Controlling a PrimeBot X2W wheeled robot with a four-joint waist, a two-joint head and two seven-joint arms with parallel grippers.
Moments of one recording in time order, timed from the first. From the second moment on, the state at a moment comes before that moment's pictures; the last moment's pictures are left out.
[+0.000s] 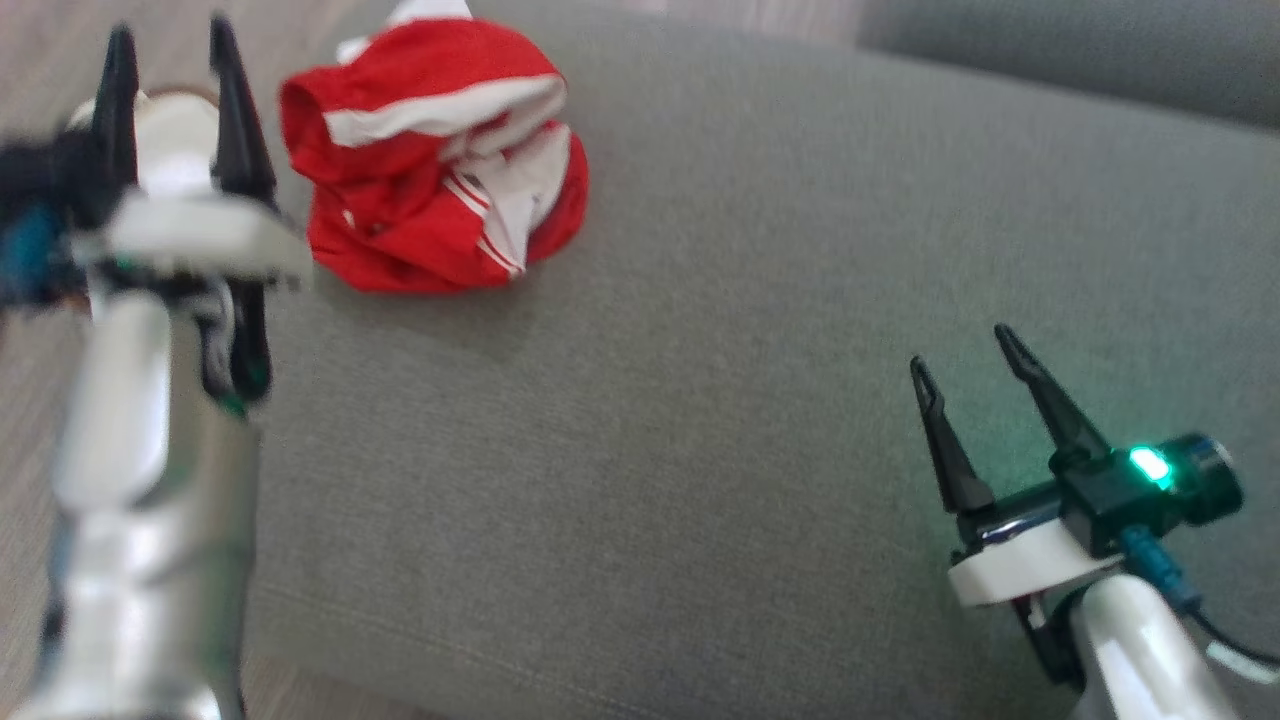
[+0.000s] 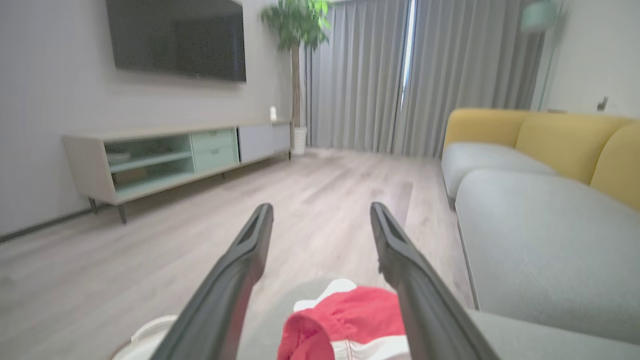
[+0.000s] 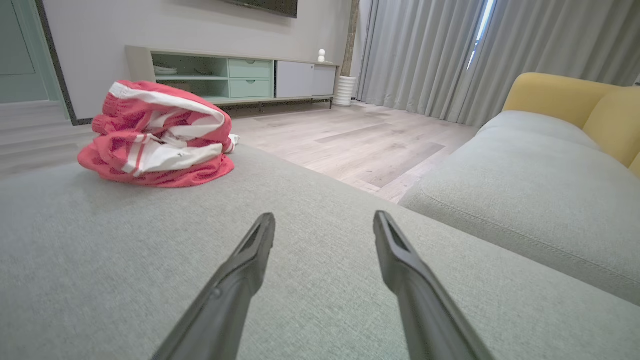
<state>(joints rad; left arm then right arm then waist) -0.68 0.14 -0.02 0.45 -0.25 -0.04 -0.07 -0.10 -0.13 0.15 0.17 -0.08 0.12 -0.25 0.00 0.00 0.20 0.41</state>
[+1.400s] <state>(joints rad) -1.14 0.18 -0.18 0.97 -0.52 -0.12 0.18 -0.06 -0.07 0.19 0.19 -0.10 0.12 -0.25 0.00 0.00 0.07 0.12</state>
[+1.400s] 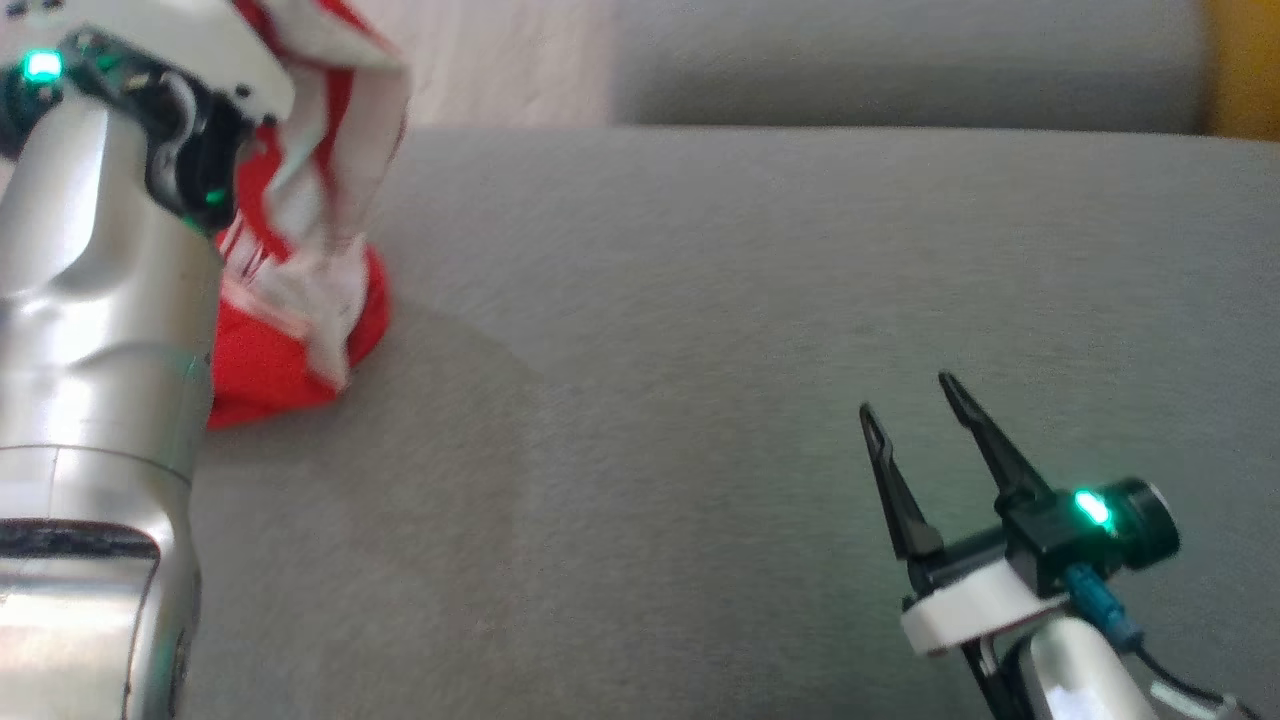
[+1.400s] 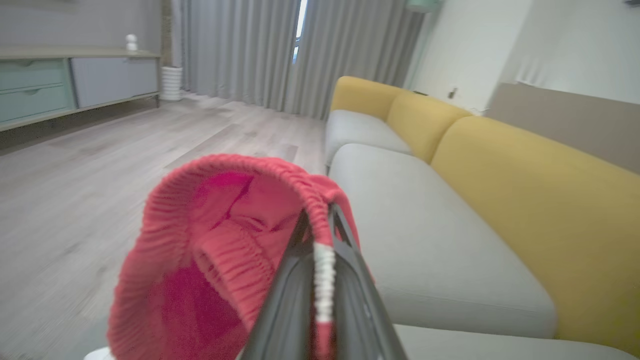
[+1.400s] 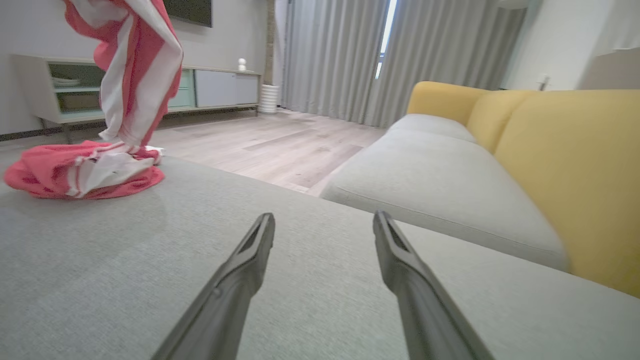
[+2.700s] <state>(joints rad) -0.57 0.05 -0.50 0.93 -0.70 -0.12 -0.18 -0.03 -0.06 0.18 0.16 -0.03 0.12 -0.25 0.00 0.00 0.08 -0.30</state>
